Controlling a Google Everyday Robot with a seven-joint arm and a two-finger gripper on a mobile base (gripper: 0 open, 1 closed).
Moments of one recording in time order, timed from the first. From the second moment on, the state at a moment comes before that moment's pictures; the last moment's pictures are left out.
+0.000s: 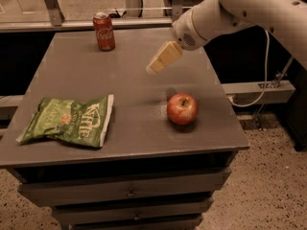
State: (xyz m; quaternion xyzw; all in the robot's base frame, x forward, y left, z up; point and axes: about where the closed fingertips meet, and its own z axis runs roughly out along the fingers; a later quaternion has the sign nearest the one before) arm 0.660 -0.044 0.929 -0.51 0.75 0.12 0.40
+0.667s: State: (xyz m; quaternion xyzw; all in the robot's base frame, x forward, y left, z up) arm 0.762 0.054 0.909 -0.49 0.70 0.21 0.48
